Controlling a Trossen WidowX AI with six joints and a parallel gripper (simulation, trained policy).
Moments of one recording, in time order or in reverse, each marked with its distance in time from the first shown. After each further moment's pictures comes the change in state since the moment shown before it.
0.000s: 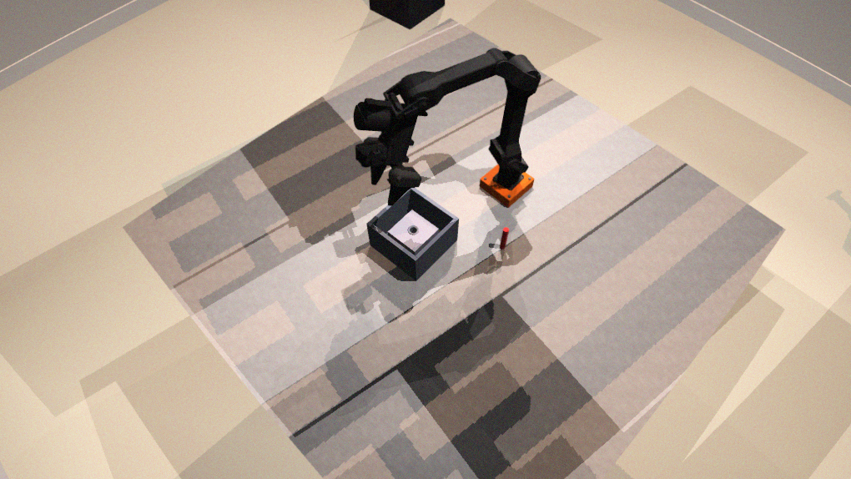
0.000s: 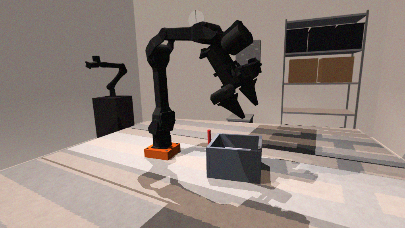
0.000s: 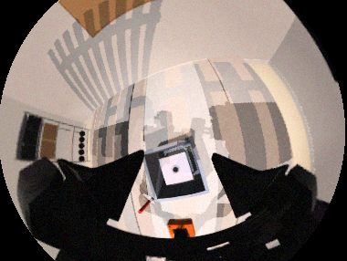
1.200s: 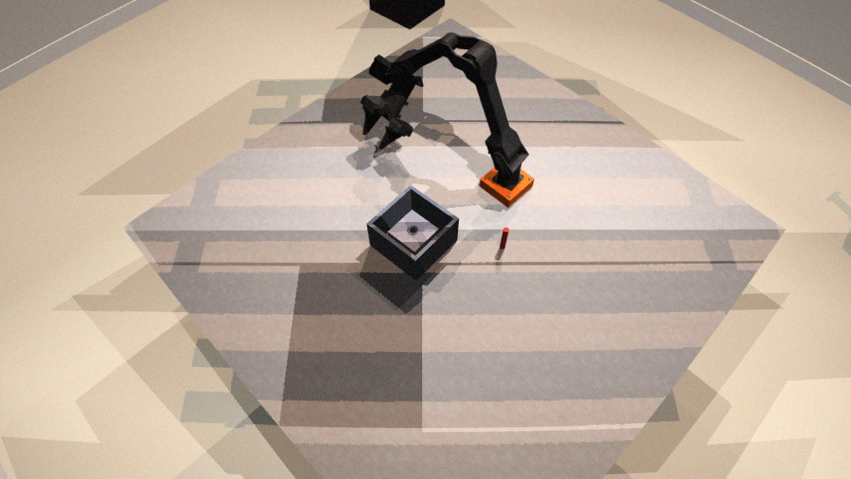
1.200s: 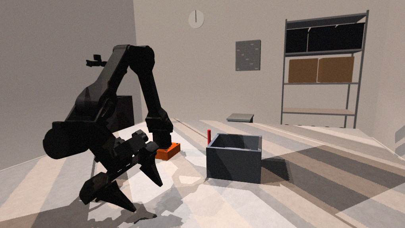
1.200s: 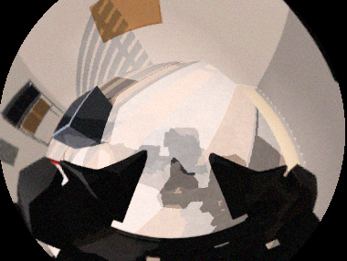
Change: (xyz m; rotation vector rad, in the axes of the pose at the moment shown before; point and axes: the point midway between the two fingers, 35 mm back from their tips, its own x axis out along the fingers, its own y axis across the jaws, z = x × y) arm 0.015 -0.328 -0.131 -0.205 -0.271 -0.037
